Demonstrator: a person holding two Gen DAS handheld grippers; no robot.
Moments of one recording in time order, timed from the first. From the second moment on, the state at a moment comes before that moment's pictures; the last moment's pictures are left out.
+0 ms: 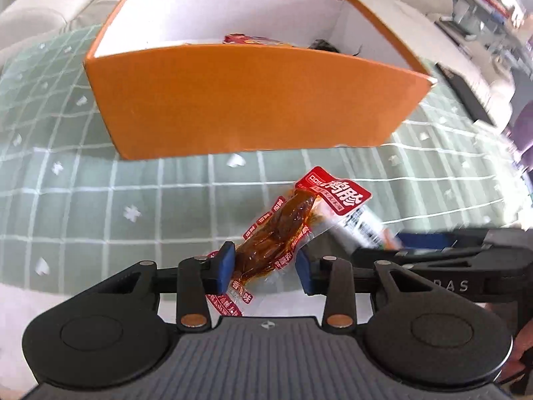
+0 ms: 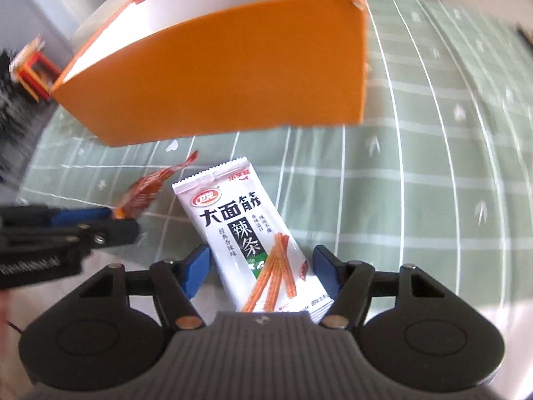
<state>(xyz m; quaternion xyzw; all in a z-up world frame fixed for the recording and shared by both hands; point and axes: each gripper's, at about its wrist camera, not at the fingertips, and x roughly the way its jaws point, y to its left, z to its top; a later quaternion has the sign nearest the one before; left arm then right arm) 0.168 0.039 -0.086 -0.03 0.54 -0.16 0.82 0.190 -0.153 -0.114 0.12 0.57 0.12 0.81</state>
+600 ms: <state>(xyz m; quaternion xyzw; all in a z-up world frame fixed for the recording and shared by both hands) 0.175 0.068 -0.091 -0.12 0.57 -0.14 0.80 0.163 -0.138 -0.110 0.04 0.54 0.18 0.82</state>
